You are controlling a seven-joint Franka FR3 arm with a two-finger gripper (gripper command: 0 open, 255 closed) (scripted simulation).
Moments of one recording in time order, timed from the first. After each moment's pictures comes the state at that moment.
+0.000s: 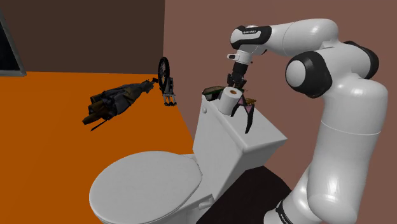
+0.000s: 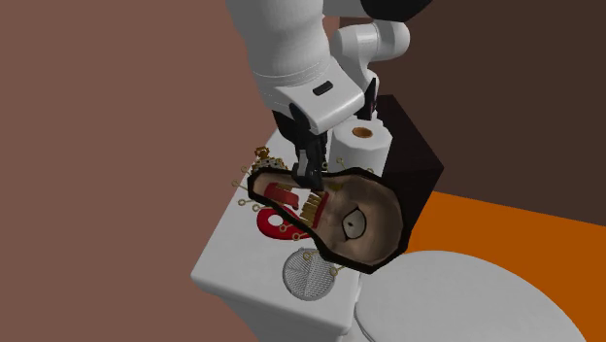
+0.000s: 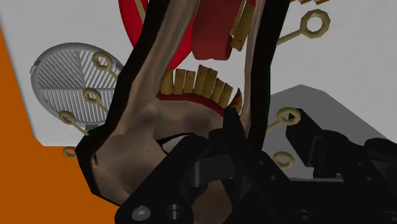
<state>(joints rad) 0.12 0.32 -0.73 -1.57 0.34 1.62 -1.90</state>
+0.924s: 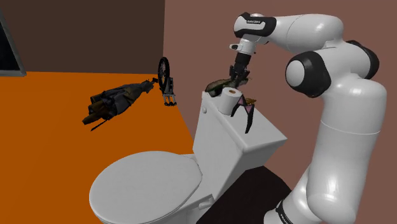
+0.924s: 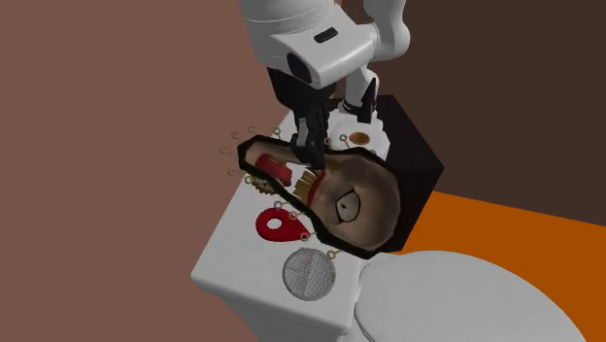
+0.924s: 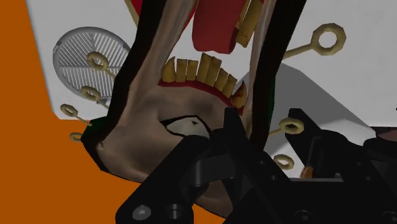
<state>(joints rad) 0.10 0.33 -0.74 -1.44 0.34 1.49 -1.88</state>
